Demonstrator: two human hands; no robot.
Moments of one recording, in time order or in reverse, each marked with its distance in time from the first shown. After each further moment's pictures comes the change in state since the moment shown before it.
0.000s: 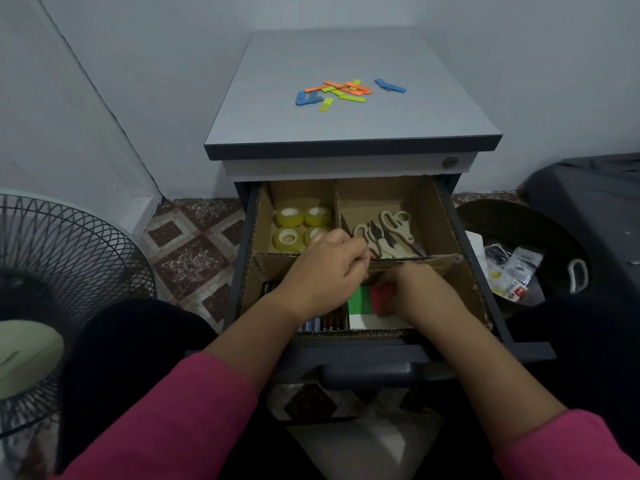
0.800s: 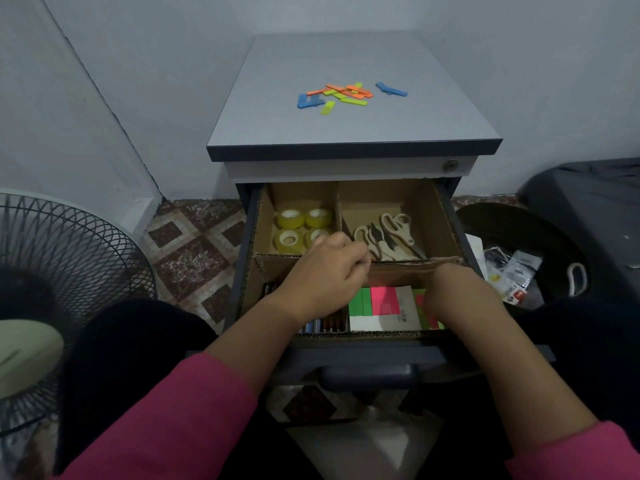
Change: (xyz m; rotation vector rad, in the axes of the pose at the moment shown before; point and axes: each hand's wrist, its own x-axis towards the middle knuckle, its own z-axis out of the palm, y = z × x) left_hand -0.001 0.003 -0.002 0.027 -0.026 0.007; right_hand -0.011 0.022 -0.021 -0.132 0.020 0.309
